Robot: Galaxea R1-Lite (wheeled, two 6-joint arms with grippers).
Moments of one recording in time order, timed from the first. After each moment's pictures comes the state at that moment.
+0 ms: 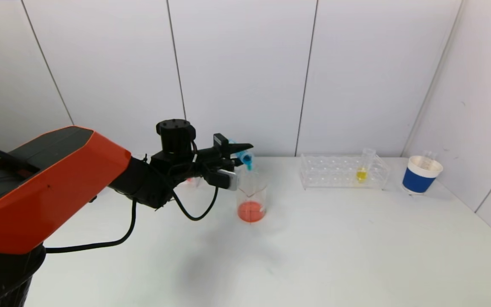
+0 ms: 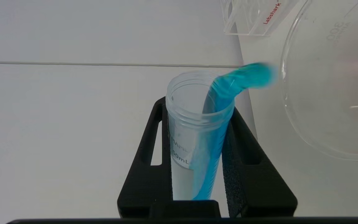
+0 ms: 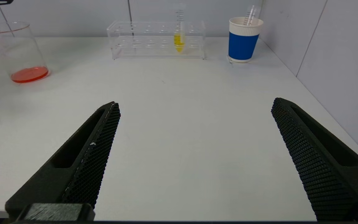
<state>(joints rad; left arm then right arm) -0.40 2.26 -1.29 -0.93 -0.69 1.54 0.01 0.00 0.00 -0.01 -0.02 0.01</state>
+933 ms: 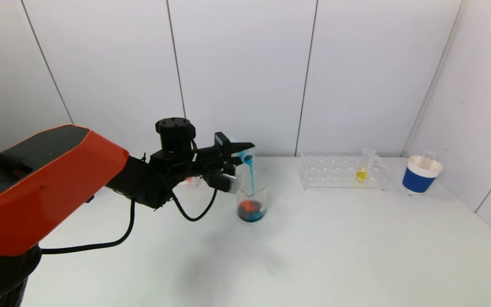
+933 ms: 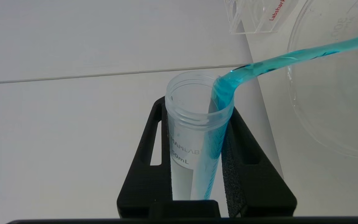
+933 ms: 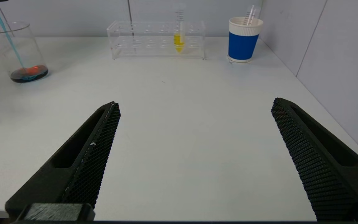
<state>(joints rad) -0.40 2.24 -1.28 -0.93 -0.69 1.63 0.01 0.00 0.00 -0.01 -0.02 0.01</state>
